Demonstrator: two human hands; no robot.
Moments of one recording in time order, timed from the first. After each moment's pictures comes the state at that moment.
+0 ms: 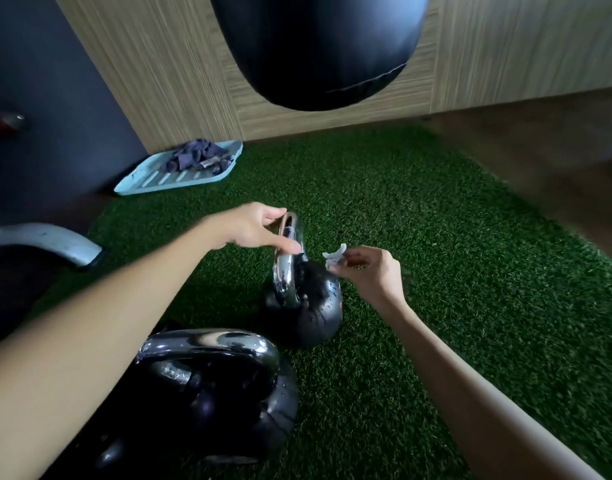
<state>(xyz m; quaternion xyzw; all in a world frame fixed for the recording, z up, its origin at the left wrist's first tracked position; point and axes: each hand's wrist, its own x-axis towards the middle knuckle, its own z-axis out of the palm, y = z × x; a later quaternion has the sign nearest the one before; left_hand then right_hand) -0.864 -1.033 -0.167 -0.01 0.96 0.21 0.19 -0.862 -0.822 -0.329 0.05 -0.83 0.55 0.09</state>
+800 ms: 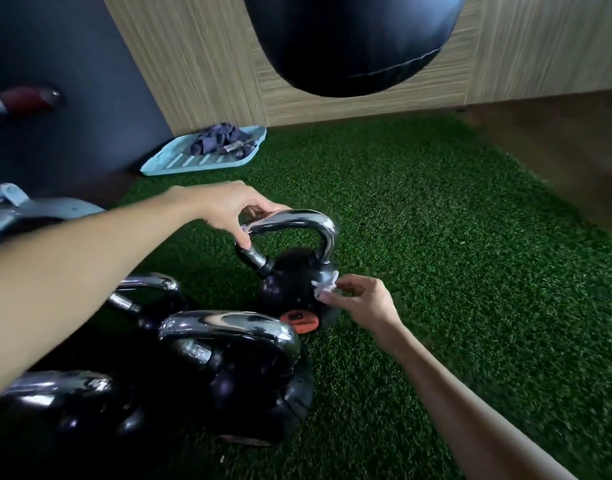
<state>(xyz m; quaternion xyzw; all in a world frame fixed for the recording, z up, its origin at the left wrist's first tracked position) -0.880 -1.118 -0.156 0.14 0.97 -0.06 0.16 -0.831 -0.860 -0.368 0.07 -0.78 0.62 -0.08</state>
